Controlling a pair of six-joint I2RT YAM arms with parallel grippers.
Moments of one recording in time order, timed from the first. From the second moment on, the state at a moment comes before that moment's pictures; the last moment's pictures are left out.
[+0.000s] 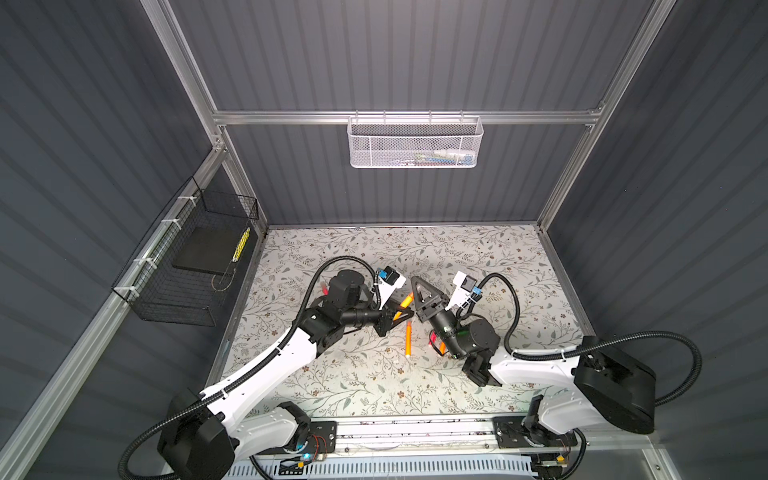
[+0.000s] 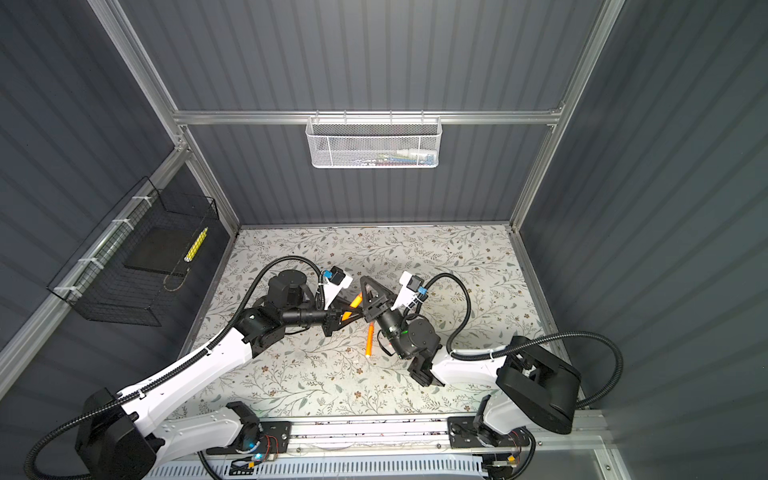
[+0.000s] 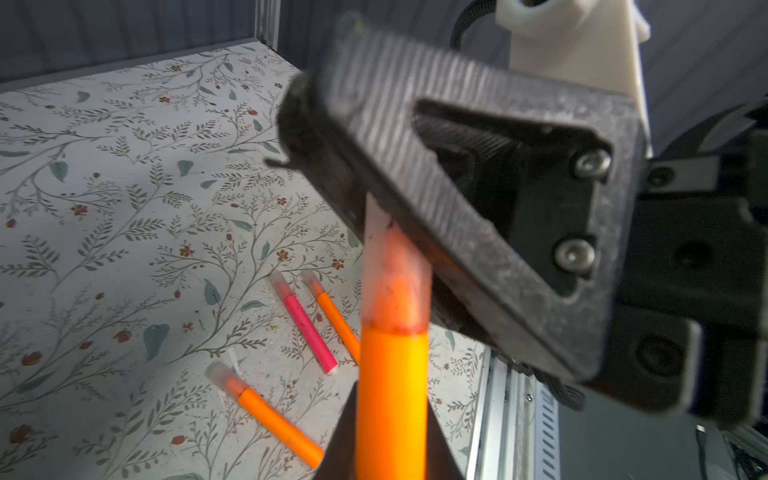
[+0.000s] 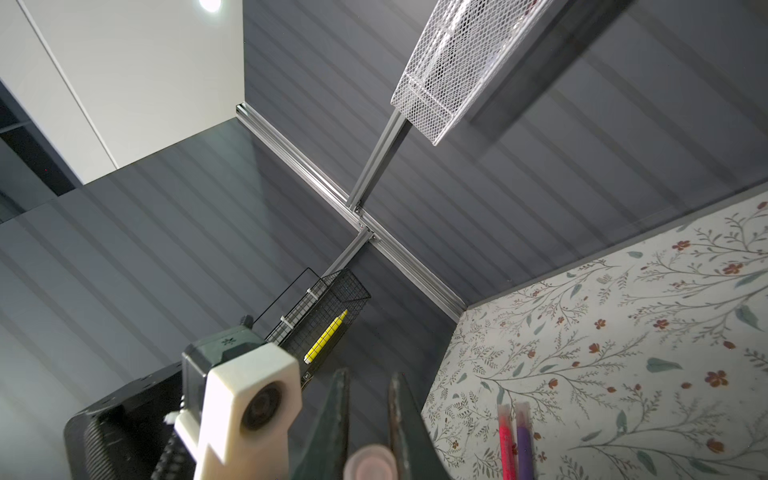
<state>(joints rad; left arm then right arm) -0.64 1.16 0.88 -0.17 0.66 -0.13 1.03 1.43 0.52 1.29 0.36 0.76</state>
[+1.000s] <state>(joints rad) -0.50 1.13 0.67 0.31 0.47 -0.25 1.13 1.19 0.39 0.93 0.24 0.69</state>
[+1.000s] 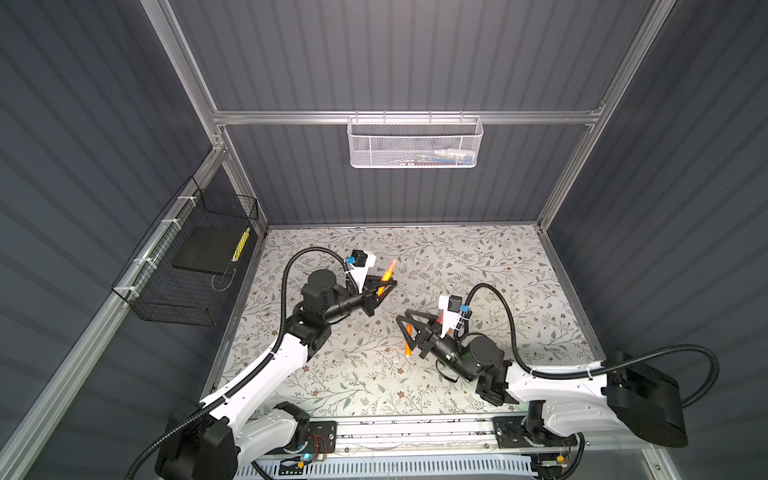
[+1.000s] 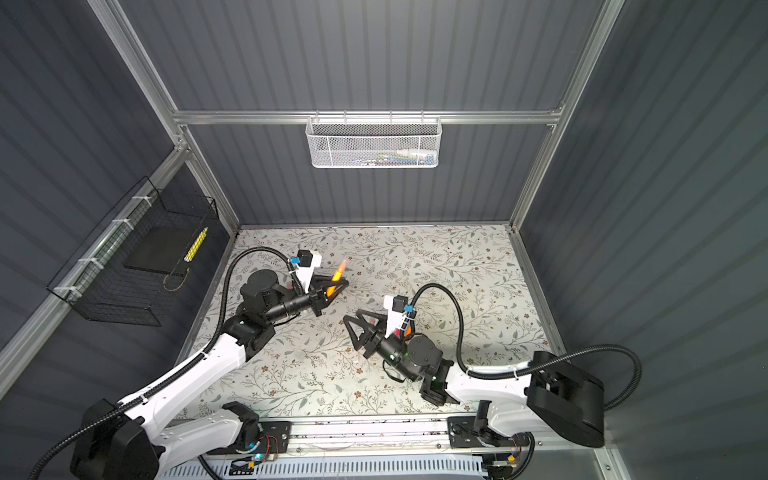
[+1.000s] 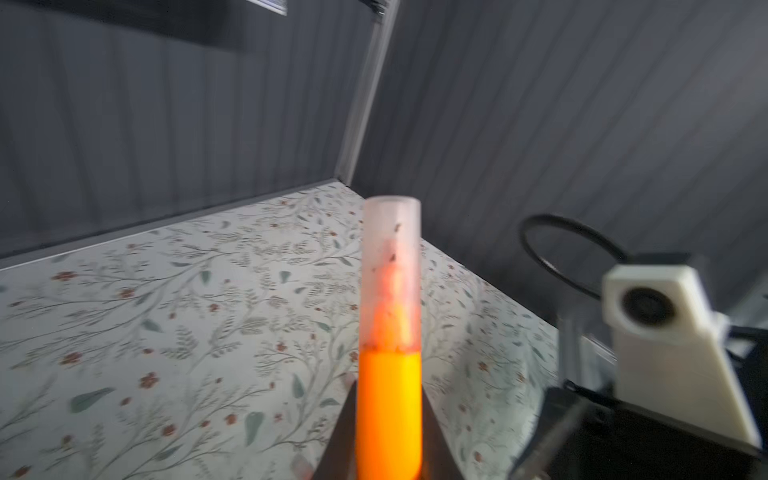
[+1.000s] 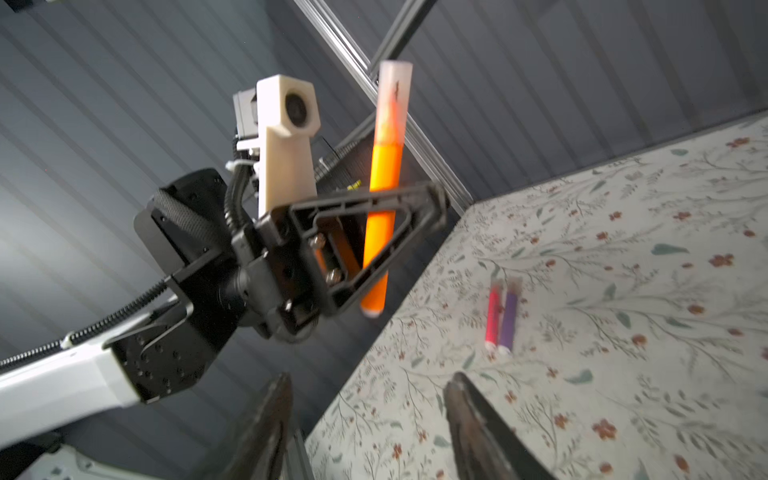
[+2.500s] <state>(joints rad) -0.22 1.31 0.44 0.35 -0.67 -0.18 0.26 1.41 0.35 0.64 0.56 -0.11</state>
